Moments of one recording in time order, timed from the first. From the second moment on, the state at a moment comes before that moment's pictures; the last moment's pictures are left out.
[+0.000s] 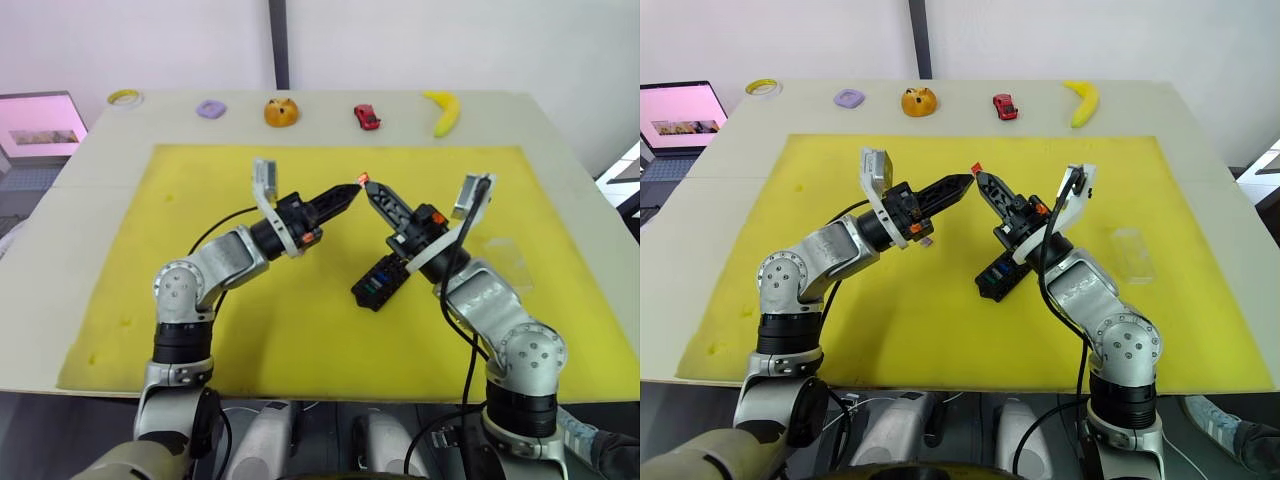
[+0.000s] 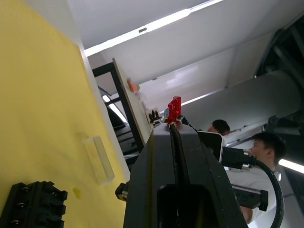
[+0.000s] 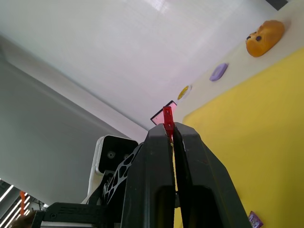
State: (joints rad) left arm -0.58 0.15 0.13 -0.04 -1.73 0.97 0.11; right arm -0.30 -0.20 -0.12 -0.48 1.47 0.65 -0.18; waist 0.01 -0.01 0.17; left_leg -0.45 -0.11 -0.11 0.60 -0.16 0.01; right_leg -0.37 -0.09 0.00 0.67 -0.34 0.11
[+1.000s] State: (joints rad) left arm -0.80 0.66 -0.36 0.05 -0.50 0.38 -1.21; right arm -0.02 -0.74 -0.07 -0.76 1.03 0.74 0.05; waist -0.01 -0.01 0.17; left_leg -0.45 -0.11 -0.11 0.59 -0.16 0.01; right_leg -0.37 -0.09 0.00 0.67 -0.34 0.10
